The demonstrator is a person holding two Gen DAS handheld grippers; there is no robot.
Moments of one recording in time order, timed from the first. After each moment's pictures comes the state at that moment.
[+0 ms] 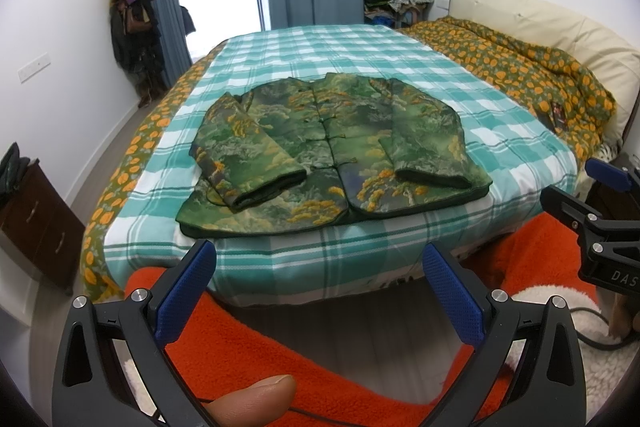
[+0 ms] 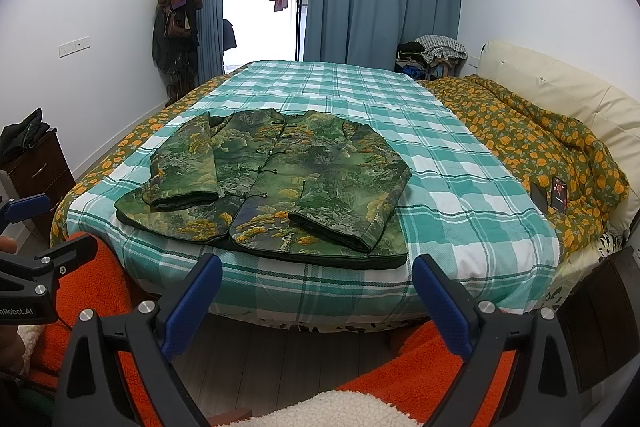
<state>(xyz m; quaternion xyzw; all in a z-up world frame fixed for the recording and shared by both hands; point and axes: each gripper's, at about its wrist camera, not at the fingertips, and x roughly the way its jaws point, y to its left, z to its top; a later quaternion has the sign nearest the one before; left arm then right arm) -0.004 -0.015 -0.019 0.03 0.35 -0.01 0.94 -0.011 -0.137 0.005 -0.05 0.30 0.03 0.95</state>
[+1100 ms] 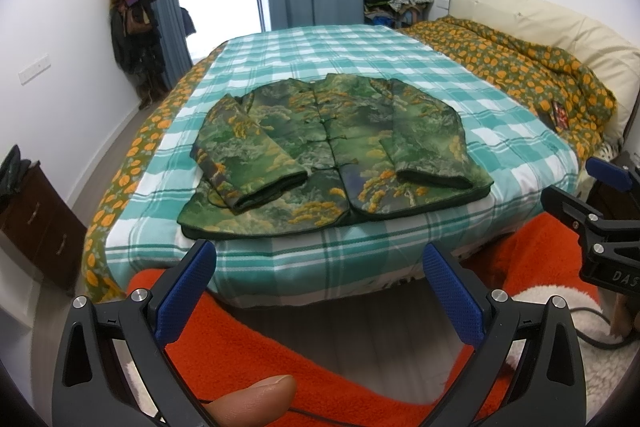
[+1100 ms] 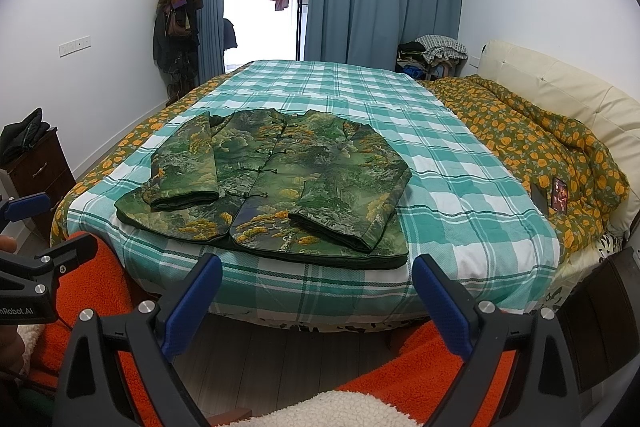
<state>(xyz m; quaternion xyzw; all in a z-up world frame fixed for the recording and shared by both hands) -0.004 -0.015 -0.019 0.04 0.34 -0.01 0.94 -0.010 -0.138 0.006 -0.05 0.31 0.03 0.95</state>
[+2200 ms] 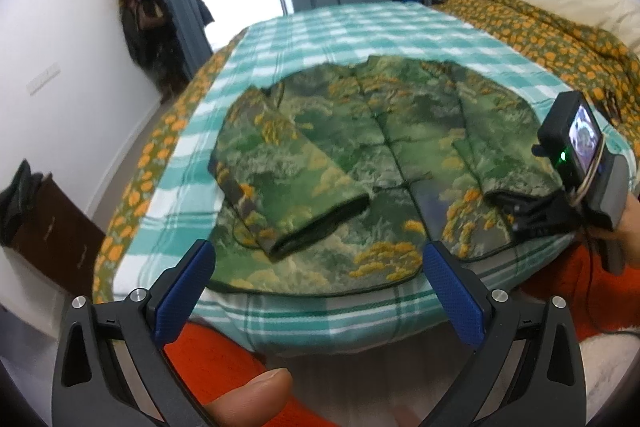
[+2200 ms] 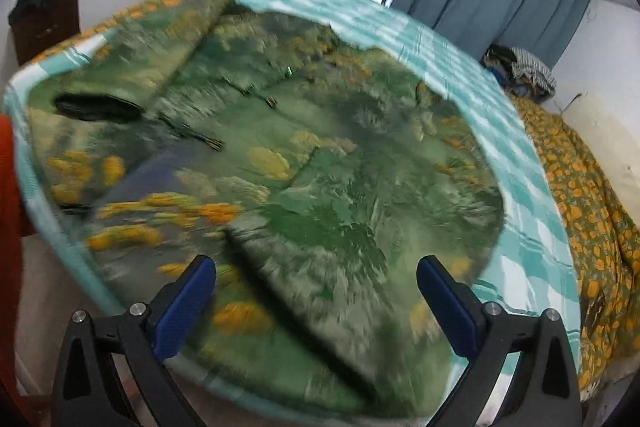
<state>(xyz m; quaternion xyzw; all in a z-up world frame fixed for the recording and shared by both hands) 0.115 0.022 -0.055 0.07 0.39 0.05 0.92 0.242 -0.126 -0.143 -0.22 0.42 0.12 0.87</state>
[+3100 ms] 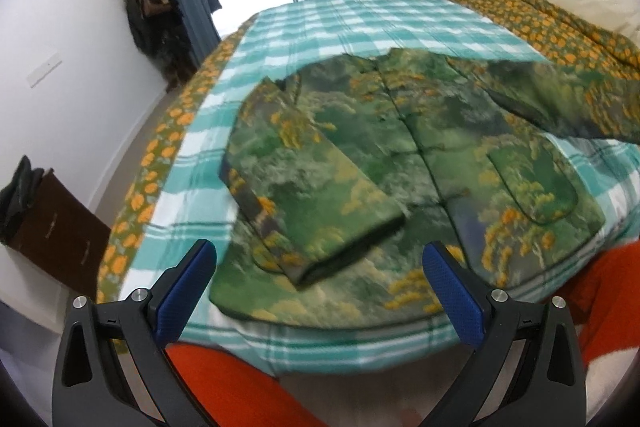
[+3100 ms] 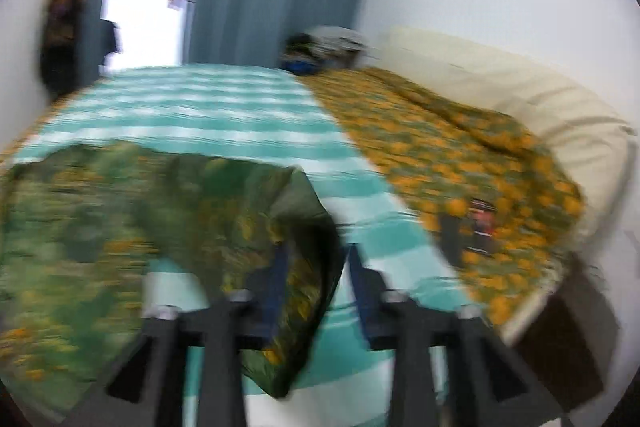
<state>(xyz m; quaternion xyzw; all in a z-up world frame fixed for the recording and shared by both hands) 0.168 0.051 -0.051 0.07 0.40 0.06 0.91 0.257 -0.429 -0.005 -0.07 0.31 -0.22 0.92</state>
